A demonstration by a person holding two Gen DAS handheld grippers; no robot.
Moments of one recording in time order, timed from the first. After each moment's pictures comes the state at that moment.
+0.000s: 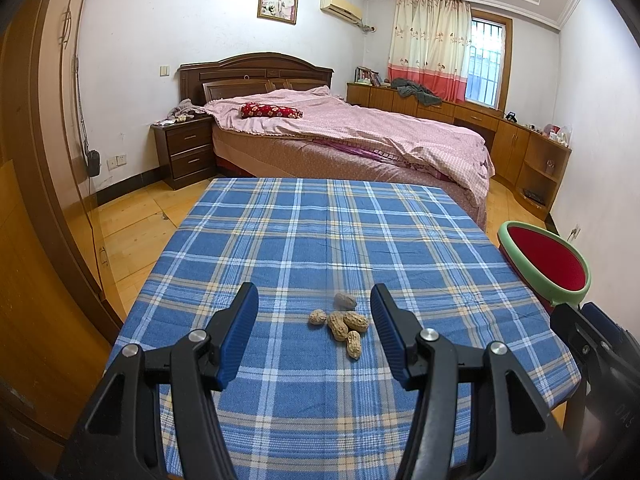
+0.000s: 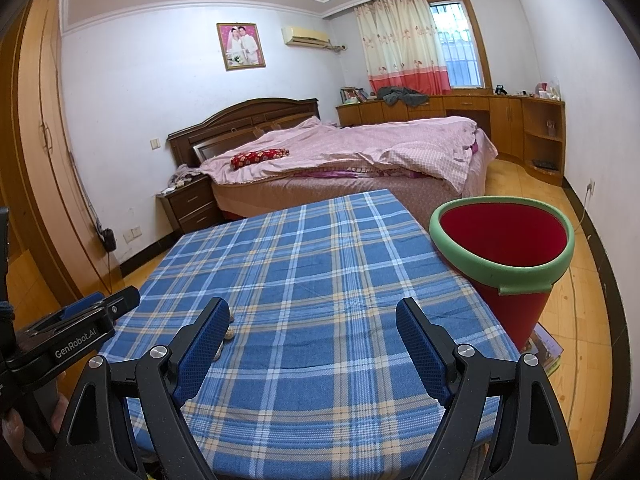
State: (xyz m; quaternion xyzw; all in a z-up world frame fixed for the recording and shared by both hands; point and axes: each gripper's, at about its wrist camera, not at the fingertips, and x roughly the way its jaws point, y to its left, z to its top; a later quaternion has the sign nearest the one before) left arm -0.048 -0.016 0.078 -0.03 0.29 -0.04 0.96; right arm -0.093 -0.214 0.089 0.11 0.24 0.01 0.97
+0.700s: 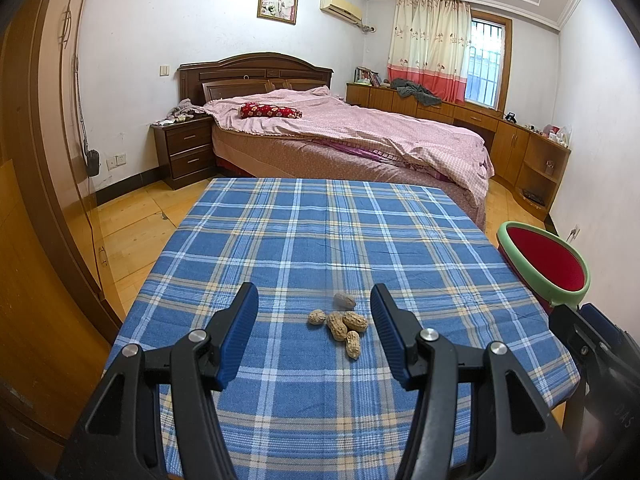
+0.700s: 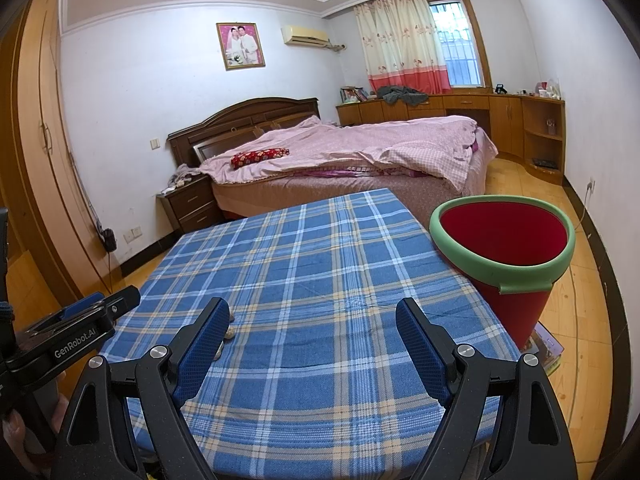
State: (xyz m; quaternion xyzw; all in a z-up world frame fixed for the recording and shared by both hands) left arm -0.049 -0.016 0.078 -0.03 0.29 -0.04 0.96; right arm -0.094 -0.212 0.087 0.11 0.24 0.01 0.97
